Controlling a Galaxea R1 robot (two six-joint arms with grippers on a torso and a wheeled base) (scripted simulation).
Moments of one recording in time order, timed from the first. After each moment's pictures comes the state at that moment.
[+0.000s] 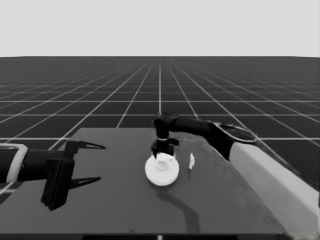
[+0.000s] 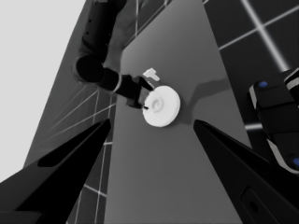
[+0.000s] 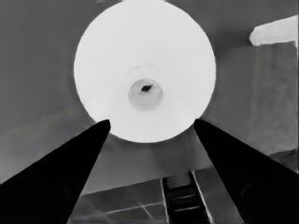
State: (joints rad) left arm -0.34 1.75 -0.42 0.31 0.68 0.35; right arm 0.04 3.15 -2.04 -0.12 -1.53 1.42
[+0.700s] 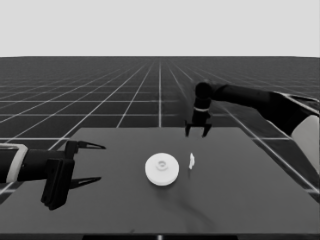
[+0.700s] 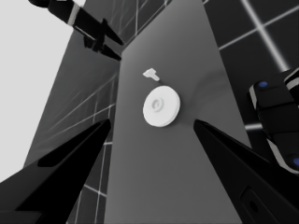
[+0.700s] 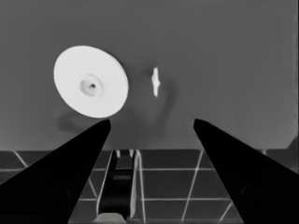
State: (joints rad) left arm -0.34 1.75 -0.42 0.31 0.68 0.35; right arm 0.30 2.75 -1.79 0.09 -1.64 0.97
